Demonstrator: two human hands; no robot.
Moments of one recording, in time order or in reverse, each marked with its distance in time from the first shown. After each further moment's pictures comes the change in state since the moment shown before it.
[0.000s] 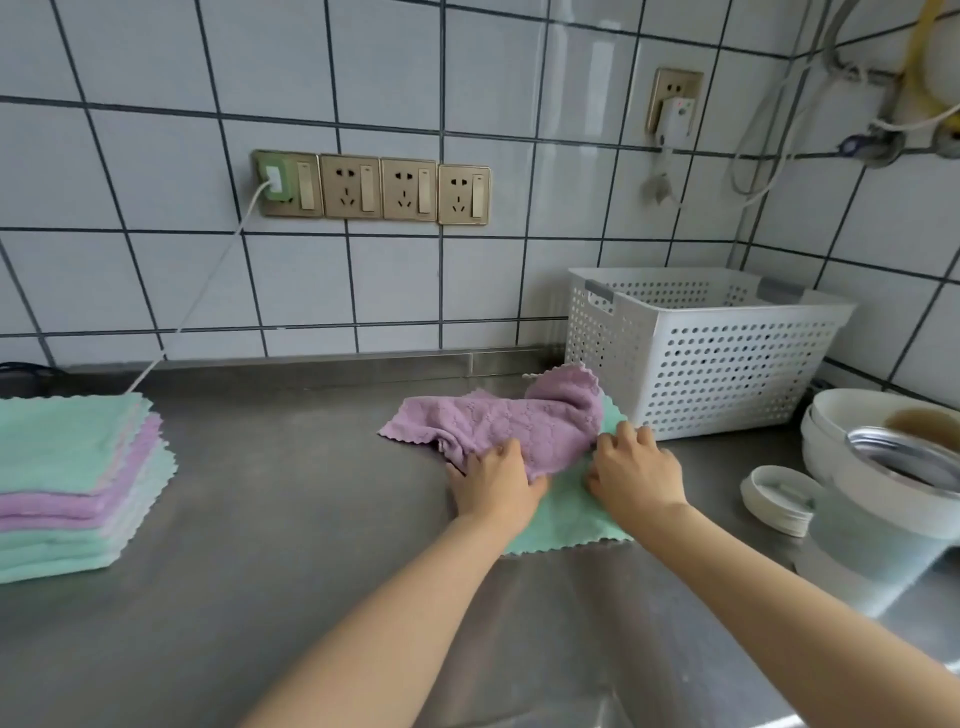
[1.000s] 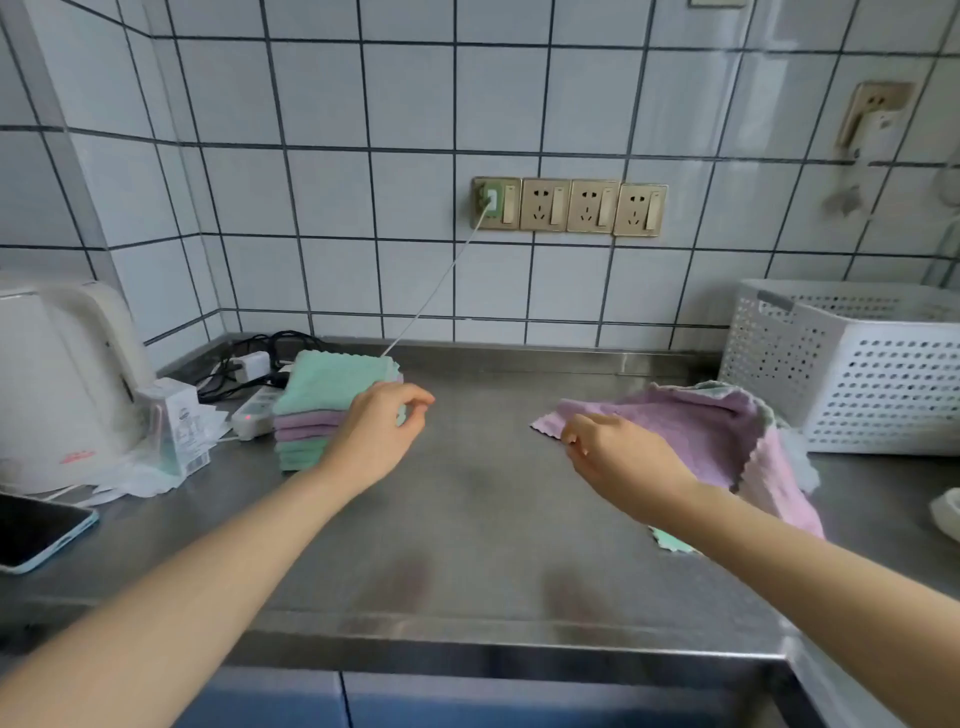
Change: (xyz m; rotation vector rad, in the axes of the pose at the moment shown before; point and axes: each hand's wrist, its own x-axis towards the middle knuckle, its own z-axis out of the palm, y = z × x) left_hand -0.128 -0.253 -0.212 -0.202 0.383 0.039; right_hand -0.081 -0.175 -0.106 0.368 0.147 -0.587
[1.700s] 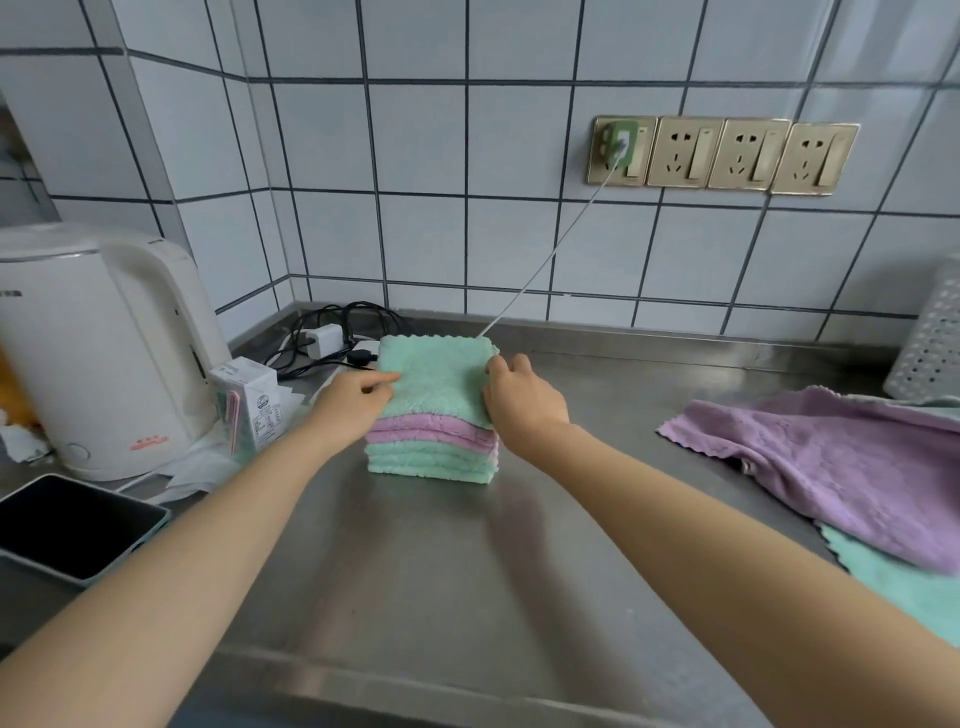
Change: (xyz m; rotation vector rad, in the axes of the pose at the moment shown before) left_hand 0.046 -0.175 -0.042 -0.078 -0.126 -0.417; right_hand 0.191 -0.165 0.107 0.198 -0.115 0.170
